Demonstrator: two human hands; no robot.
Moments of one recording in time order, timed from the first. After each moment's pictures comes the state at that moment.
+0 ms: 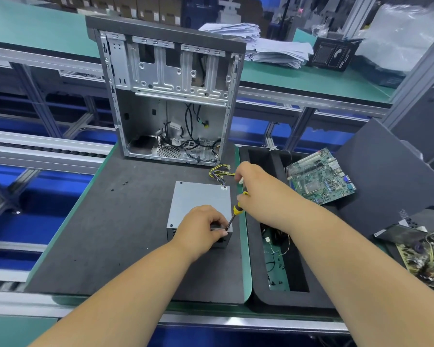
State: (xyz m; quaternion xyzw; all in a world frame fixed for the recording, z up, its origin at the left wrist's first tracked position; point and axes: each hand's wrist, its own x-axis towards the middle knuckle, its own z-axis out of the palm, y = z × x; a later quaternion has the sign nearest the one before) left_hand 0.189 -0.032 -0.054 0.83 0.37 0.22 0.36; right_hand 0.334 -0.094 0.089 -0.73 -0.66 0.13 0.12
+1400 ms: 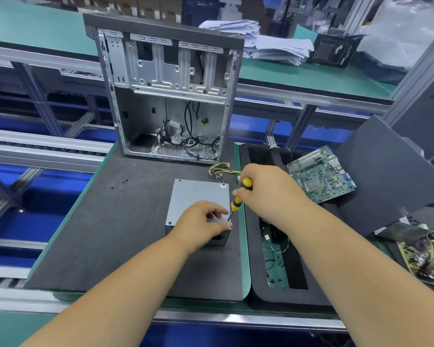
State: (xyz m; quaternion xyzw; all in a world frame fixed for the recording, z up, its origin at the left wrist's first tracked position) left_hand 0.190 -0.039 -0.037 0.74 0.42 0.25 0.47; right_hand 0.334 -0.102 0.097 -0.76 -0.64 0.04 0.13
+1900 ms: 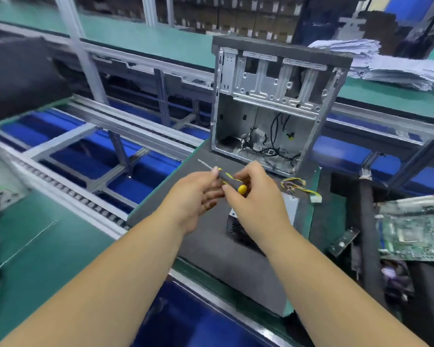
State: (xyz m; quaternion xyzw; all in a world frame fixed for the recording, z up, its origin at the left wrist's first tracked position) left_hand 0.091 -0.078 0.063 0.36 0.50 0.49 0.62; right_hand 0.231 -0.089 0.058 -0.56 -0.68 0.21 0.42
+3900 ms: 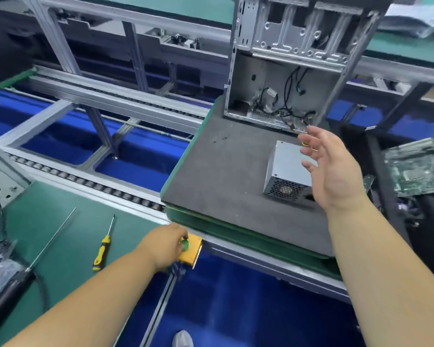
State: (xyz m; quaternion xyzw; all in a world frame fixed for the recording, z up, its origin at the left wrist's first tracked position) left_hand -0.124 -0.110 -0.142 0.81 0.54 -0.08 0.19; right_hand 0.189 -0.108 0.051 -0.55 -0.39 0.40 0.62
